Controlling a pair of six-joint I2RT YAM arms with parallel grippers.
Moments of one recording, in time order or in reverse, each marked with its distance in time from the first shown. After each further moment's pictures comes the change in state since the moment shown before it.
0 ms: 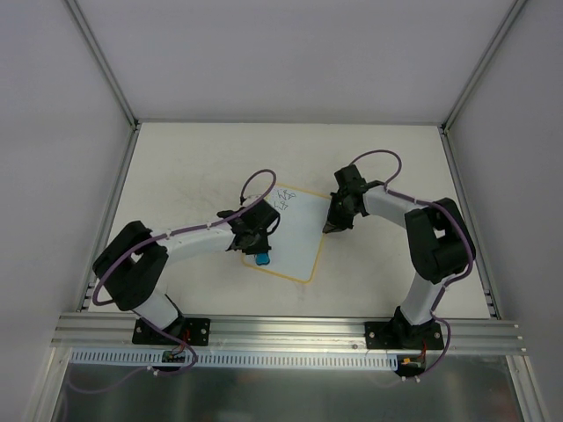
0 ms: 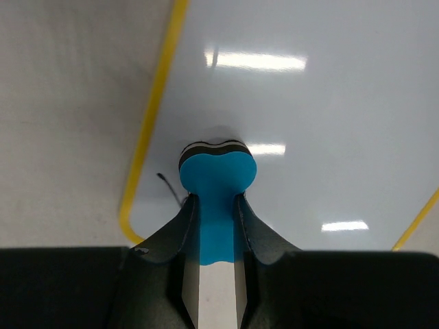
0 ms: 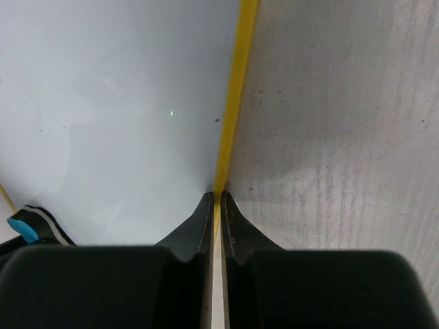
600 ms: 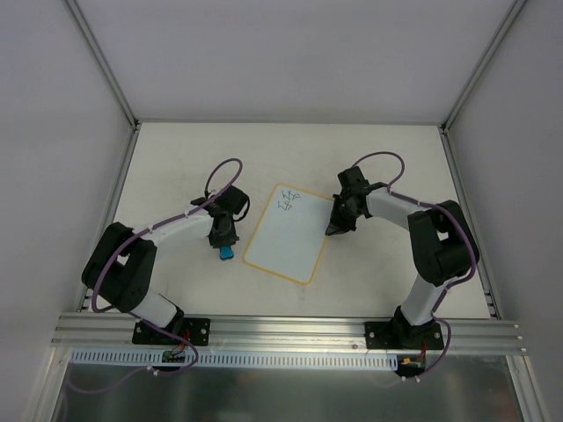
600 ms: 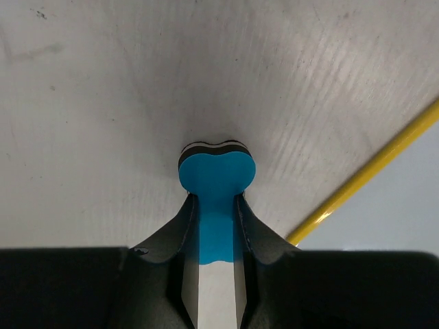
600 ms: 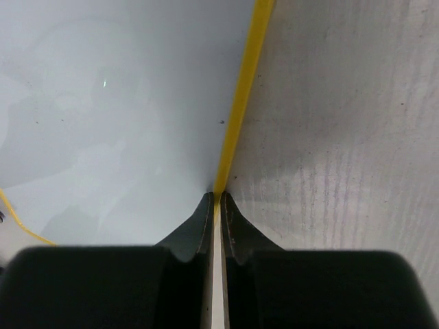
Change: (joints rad) left arm 0.270 -0.065 -0.038 -0.149 -0.061 0.087; right arm -0.011 -0.028 -0.034 0.000 -0.014 -0.014
